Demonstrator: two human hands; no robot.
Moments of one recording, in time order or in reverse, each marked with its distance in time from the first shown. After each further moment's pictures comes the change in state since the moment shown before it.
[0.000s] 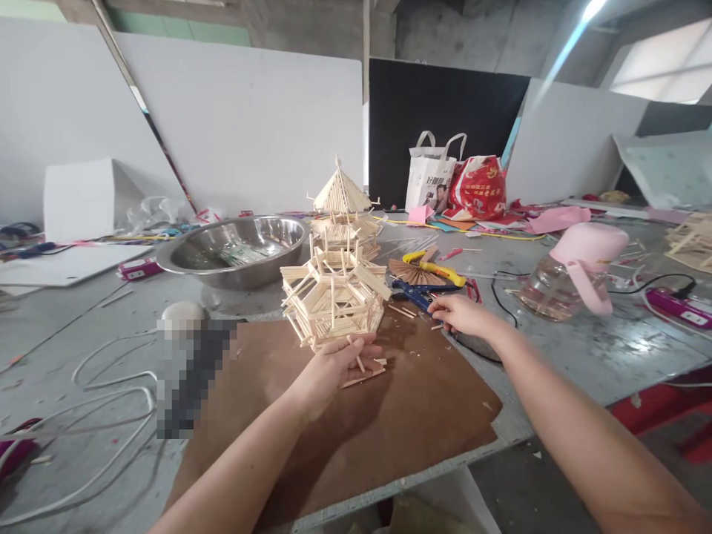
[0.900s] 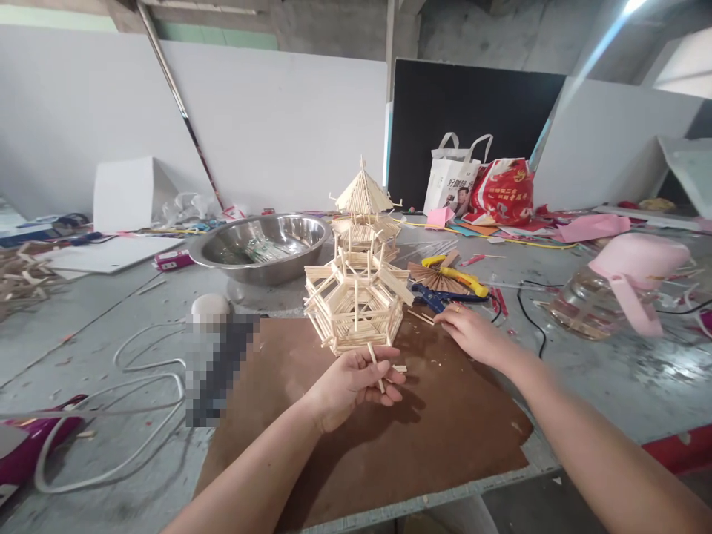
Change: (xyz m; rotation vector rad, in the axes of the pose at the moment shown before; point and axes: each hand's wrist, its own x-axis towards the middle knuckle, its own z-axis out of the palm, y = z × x) left_hand -0.006 -0.008 -0.011 -0.092 -0.142 -0.056; right_hand -0.012 -0.026 0.017 -0.367 0.132 -0.337
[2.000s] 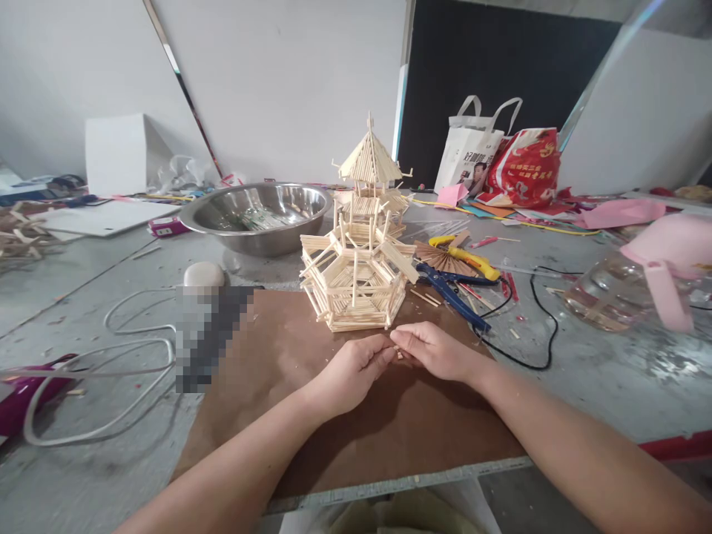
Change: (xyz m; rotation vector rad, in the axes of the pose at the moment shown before) left_hand 0.000 -0.006 0.013 0.859 0.039 0.343; right_hand -0.001 -0.073 0.023 0.891 -0.329 -0.043
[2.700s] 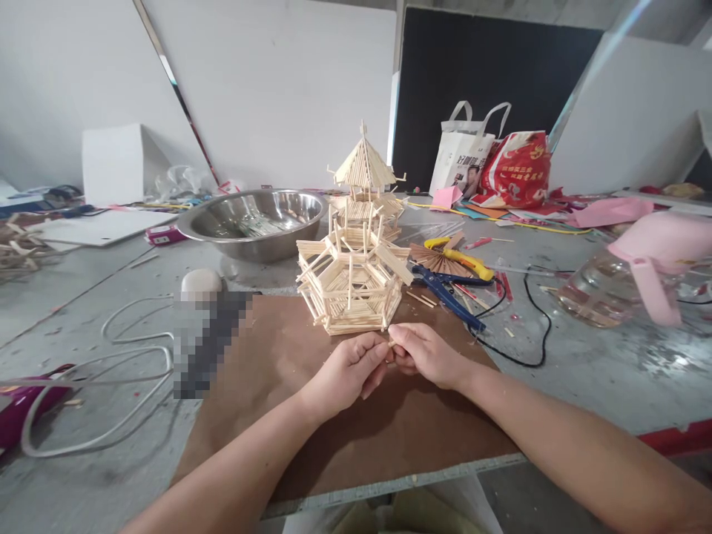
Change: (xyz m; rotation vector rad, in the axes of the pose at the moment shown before) left_hand -0.002 -0.002 0.002 -0.292 0.014 -0.124; right_hand 0.004 0.004 0.018 0.544 0.083 -0.003
